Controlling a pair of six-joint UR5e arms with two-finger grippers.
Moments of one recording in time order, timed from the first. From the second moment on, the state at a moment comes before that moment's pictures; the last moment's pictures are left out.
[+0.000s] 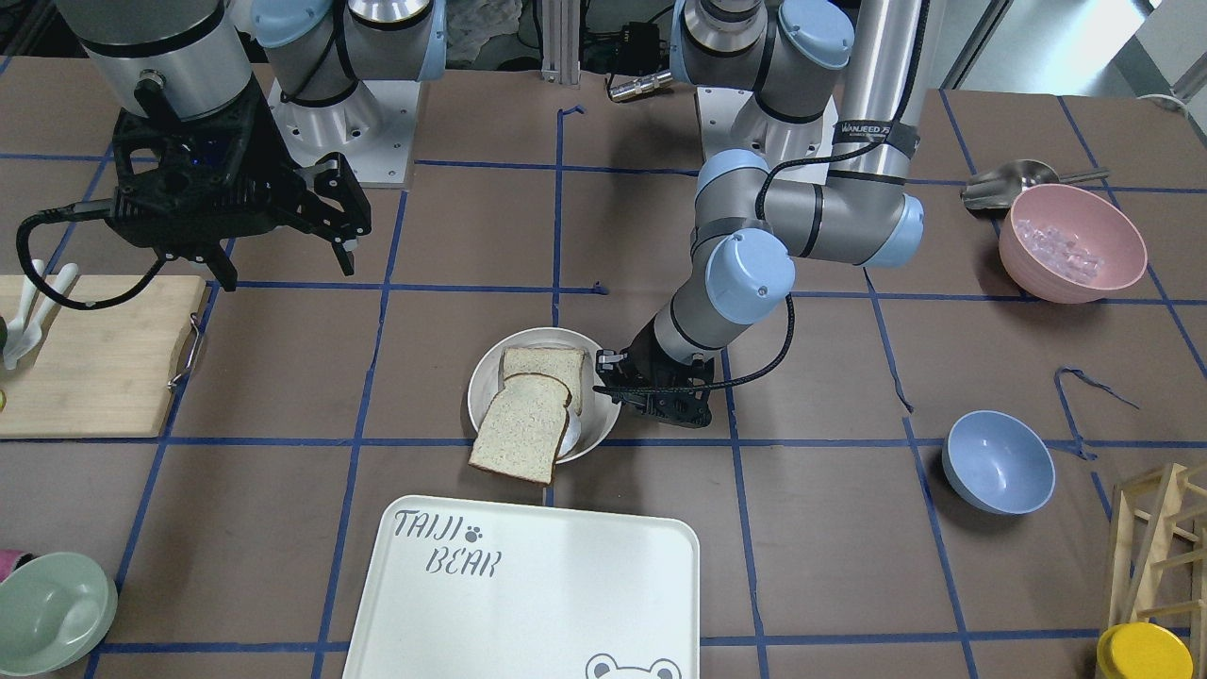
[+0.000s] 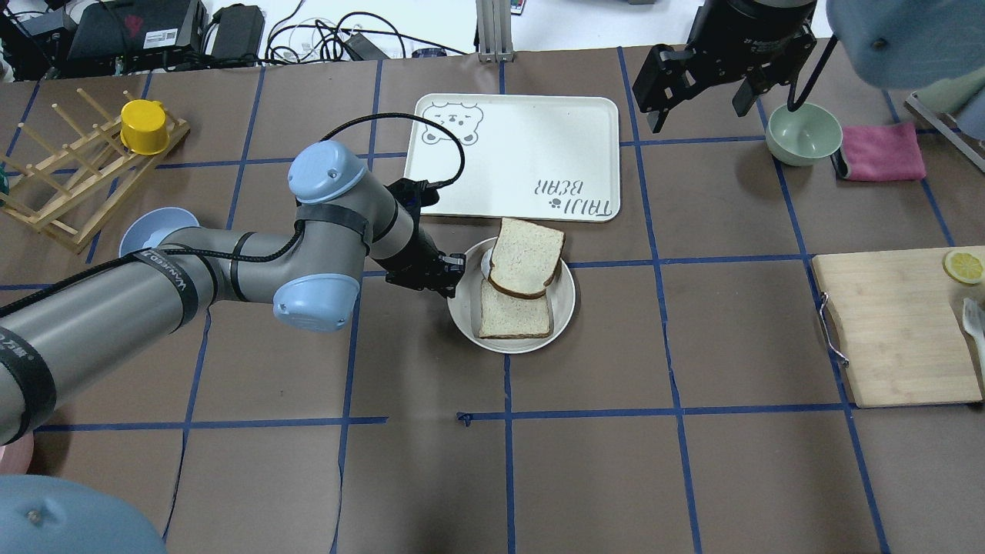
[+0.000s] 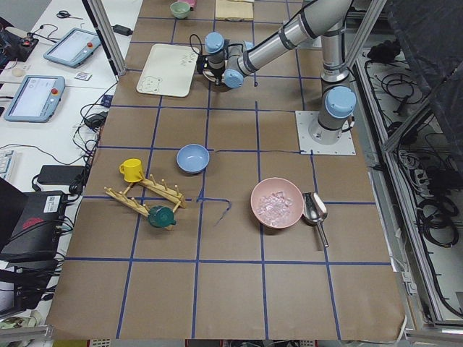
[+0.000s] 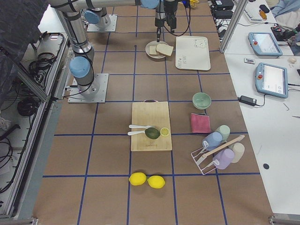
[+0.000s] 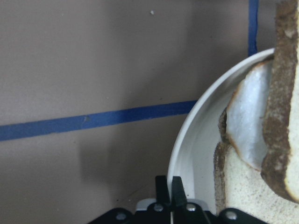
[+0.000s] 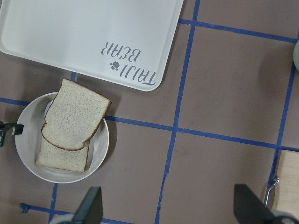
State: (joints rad) left arm -1.71 -1.94 -1.97 -0.80 1.24 -0.07; right arm 1.62 -1.49 1.46 -1.63 -1.55 -0.13
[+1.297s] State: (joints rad) left arm -1.68 -2.16 -1.50 -0.94 1.16 -0.06; right arm 1.62 -1.50 1.46 -1.63 -1.54 -0.13
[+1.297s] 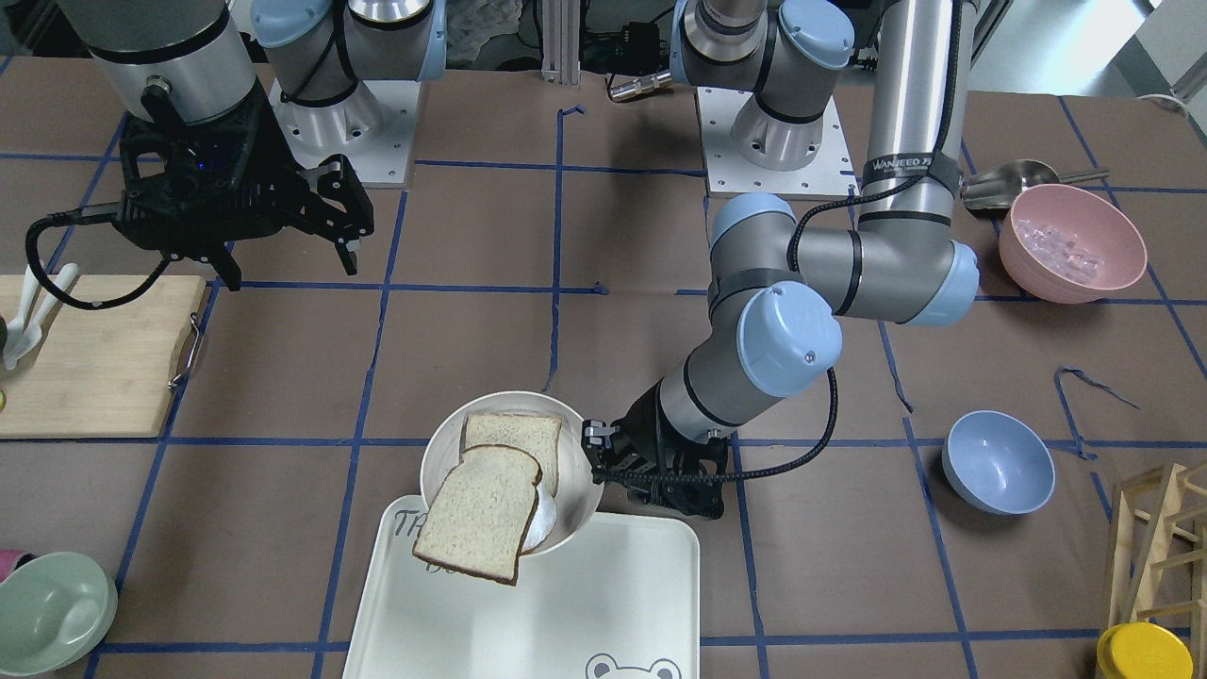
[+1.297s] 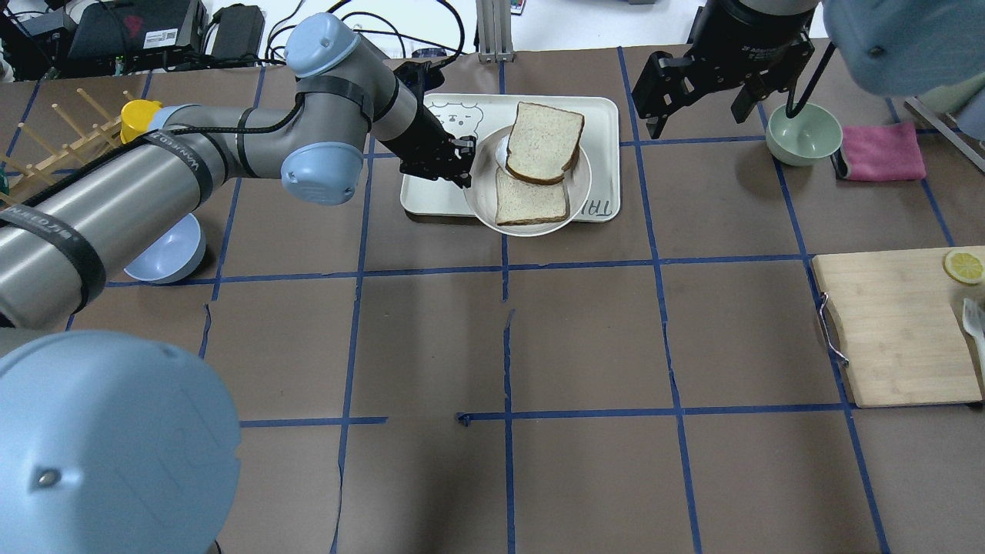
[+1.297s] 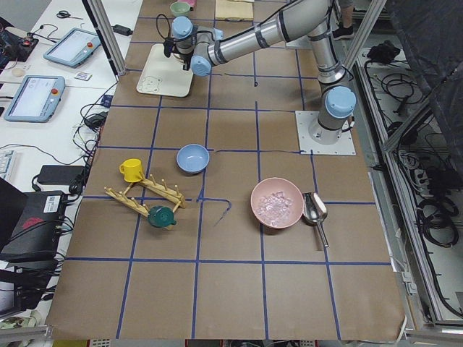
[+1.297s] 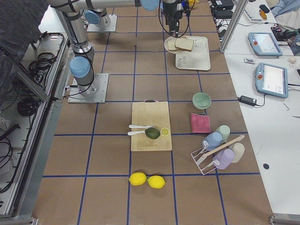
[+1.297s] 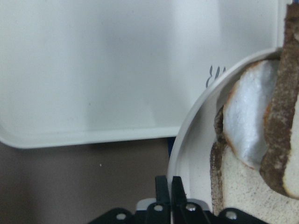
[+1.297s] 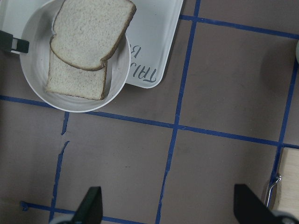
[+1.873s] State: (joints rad) left arm -1.65 -2.33 -1.33 -0.94 1.16 -0.07; right arm 1.62 -1.50 1.46 -1.63 -1.55 -0.13
